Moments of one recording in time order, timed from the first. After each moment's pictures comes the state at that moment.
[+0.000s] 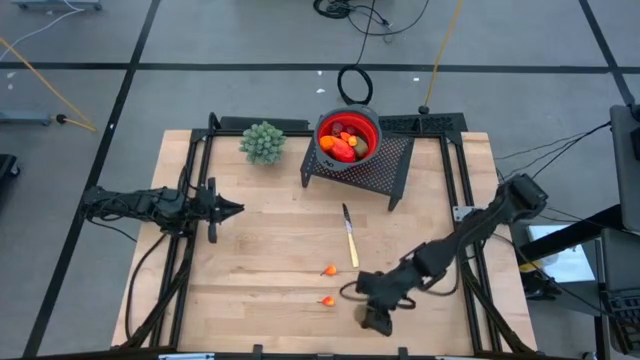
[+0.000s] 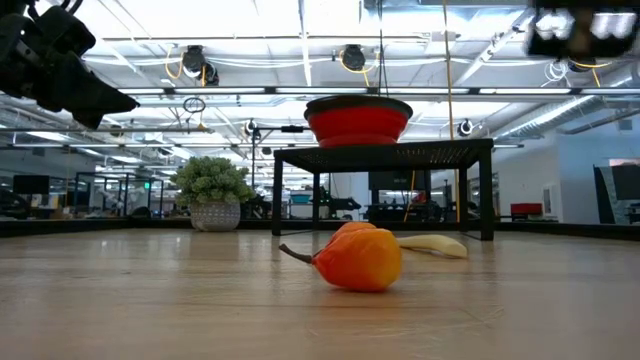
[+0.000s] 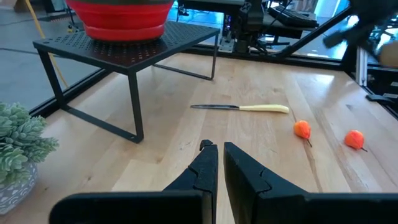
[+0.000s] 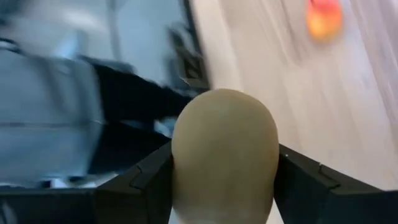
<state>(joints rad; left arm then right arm) -0.17 0.02 0.19 -0.39 -0.29 -0.14 0.58 1.61 1.12 -0.23 -0.19 1.06</state>
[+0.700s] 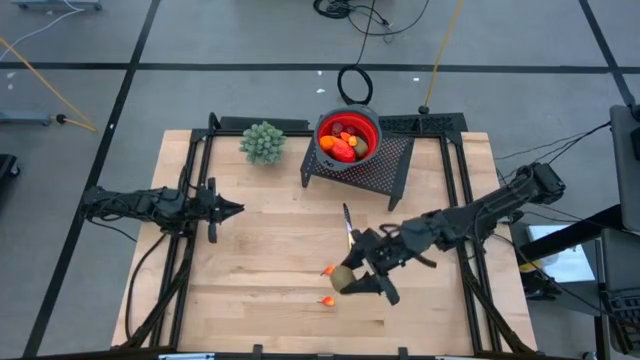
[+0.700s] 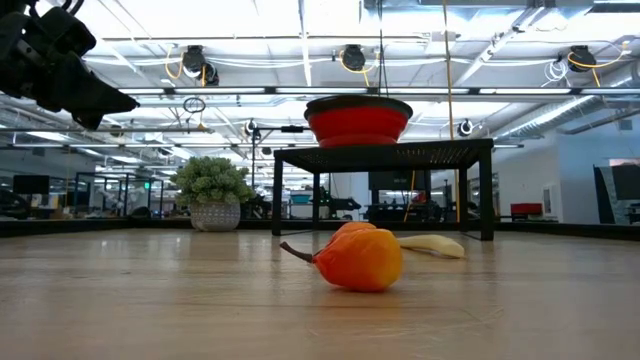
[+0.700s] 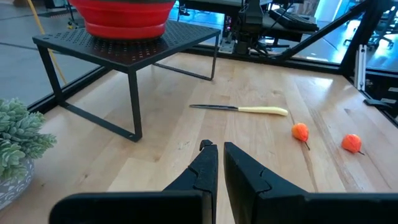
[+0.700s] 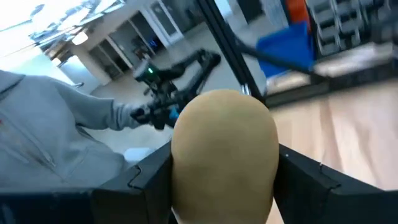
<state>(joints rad) -0.17 0.03 0.19 -0.39 -0.29 -0.16 0.42 1.40 1.12 0.20 -0.10 0.55</state>
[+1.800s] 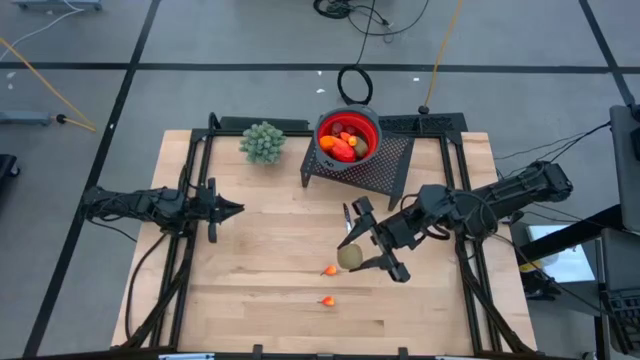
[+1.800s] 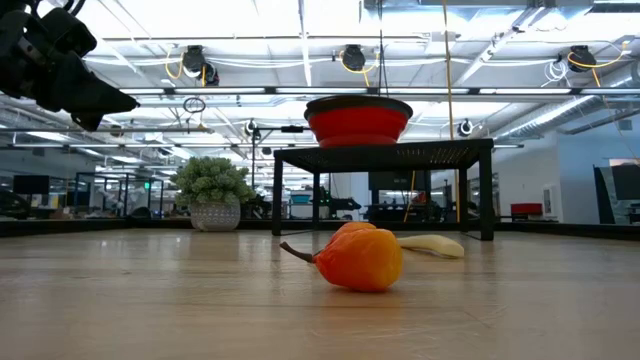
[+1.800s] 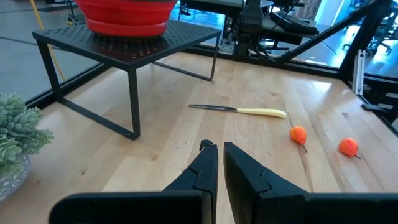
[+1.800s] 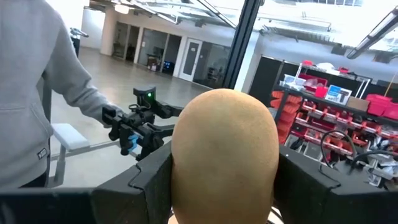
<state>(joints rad) -0.17 0.03 0.19 -0.39 -0.29 -0.19 0.28 1.32 1.12 0.37 -0.29 -0.21</state>
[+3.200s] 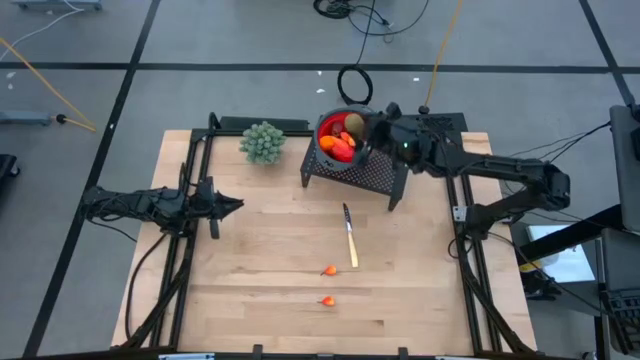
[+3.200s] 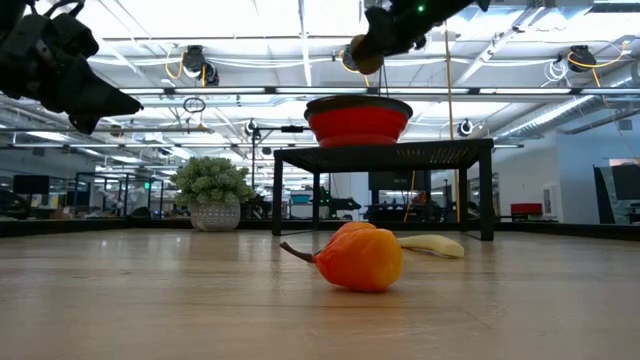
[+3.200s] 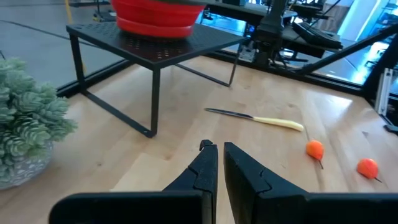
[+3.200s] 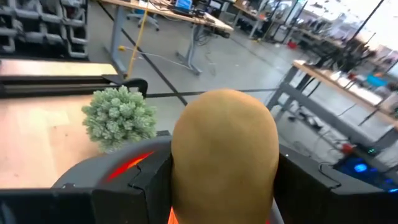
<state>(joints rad) -0.17 0.02 0.19 -0.39 -0.37 -0.27 -0.30 1.32 1.12 0.00 0.41 -0.24</state>
